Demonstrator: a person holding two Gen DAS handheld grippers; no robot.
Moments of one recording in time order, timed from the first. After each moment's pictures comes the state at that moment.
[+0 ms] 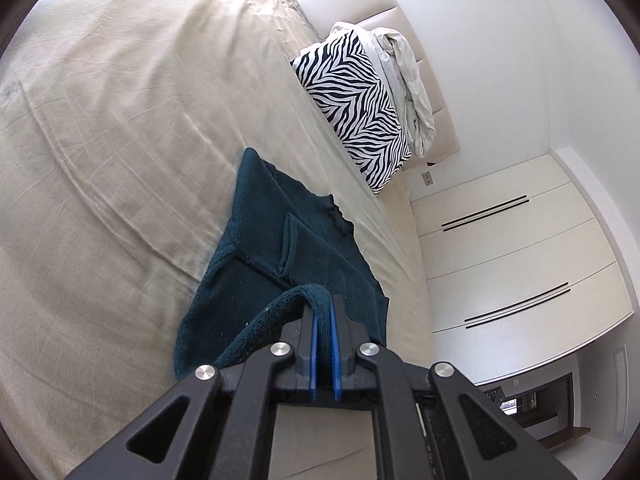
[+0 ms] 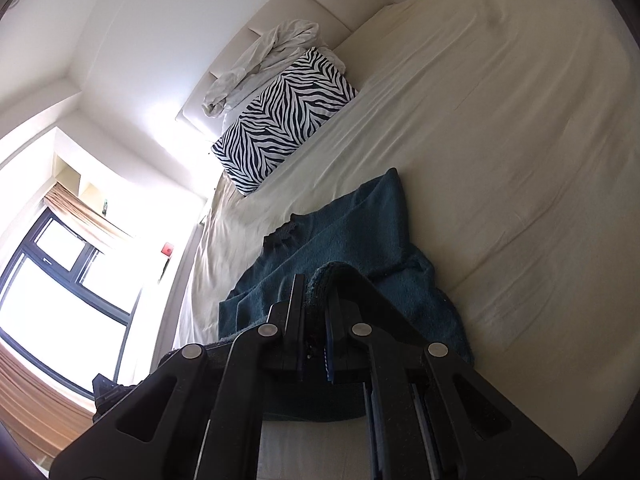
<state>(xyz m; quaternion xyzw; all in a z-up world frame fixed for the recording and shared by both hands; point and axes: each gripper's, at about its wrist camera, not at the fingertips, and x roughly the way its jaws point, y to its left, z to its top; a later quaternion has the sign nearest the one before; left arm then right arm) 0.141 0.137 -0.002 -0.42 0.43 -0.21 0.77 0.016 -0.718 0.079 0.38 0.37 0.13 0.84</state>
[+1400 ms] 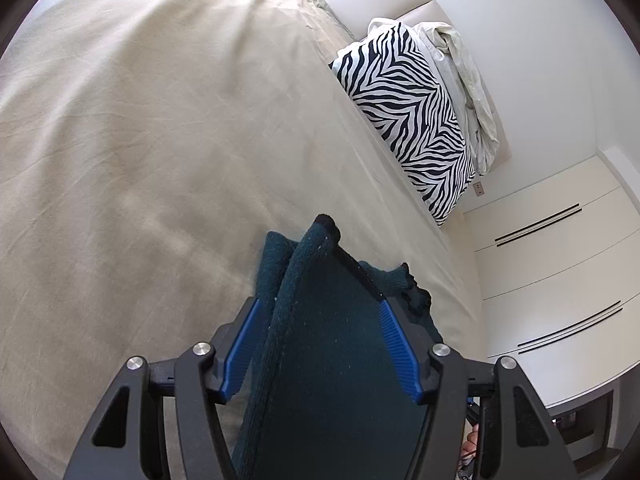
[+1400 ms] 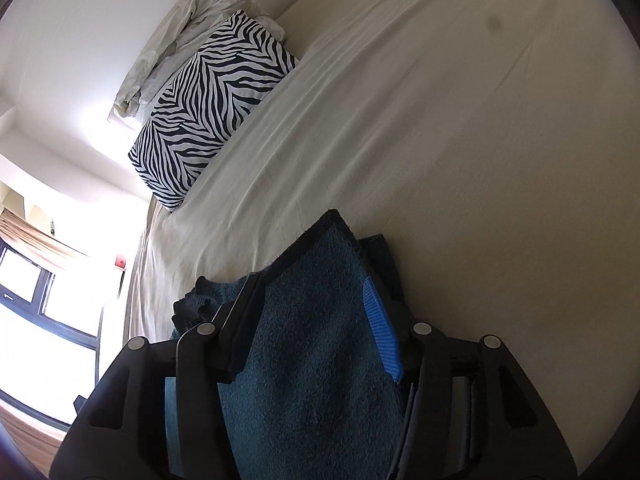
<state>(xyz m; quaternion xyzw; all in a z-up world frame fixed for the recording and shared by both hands) 0.305 0.105 -0.070 -0.37 0.45 -0.14 0.80 0.268 -0.687 -0.055 0.38 0.45 0.06 0.81</state>
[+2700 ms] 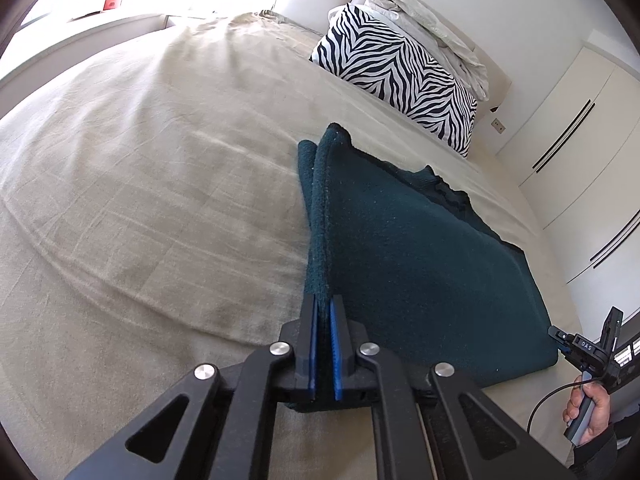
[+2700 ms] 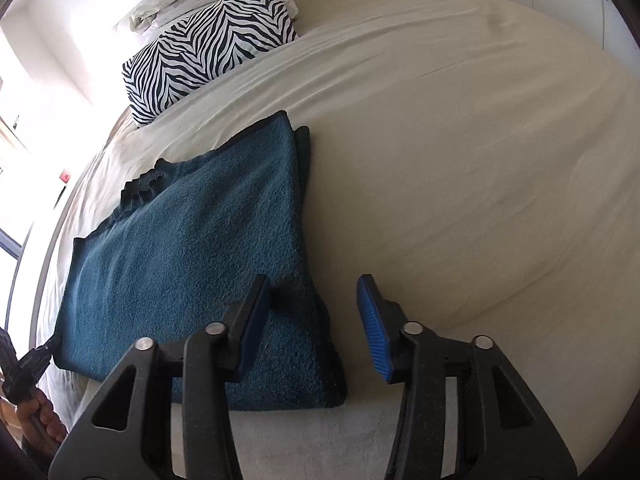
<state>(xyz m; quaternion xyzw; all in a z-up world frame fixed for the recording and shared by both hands) 0.192 0.076 -0.078 -0.18 0.44 -0.11 0.87 0.127 -0.695 -0.035 0.19 0.49 0.04 0.85</state>
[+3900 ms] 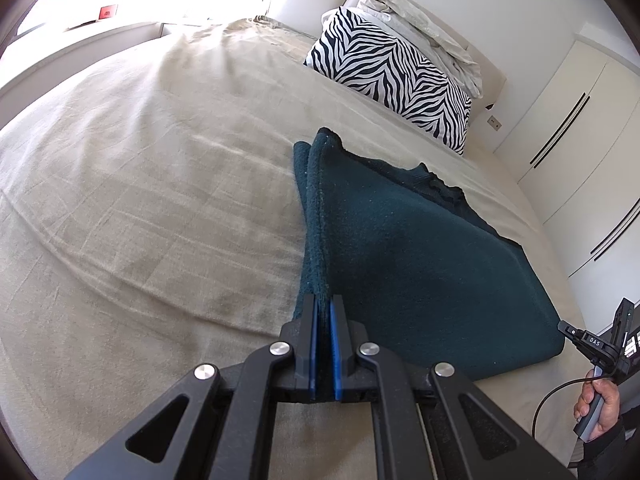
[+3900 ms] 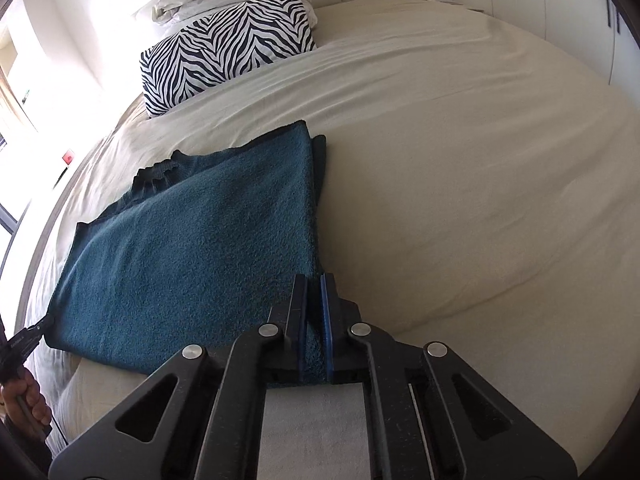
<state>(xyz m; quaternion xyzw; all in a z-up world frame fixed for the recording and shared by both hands) 0.183 0.076 -0.075 -0.17 0.43 -0.12 0.88 0.110 -0.687 -0.011 0.15 0.47 0.05 0.87</state>
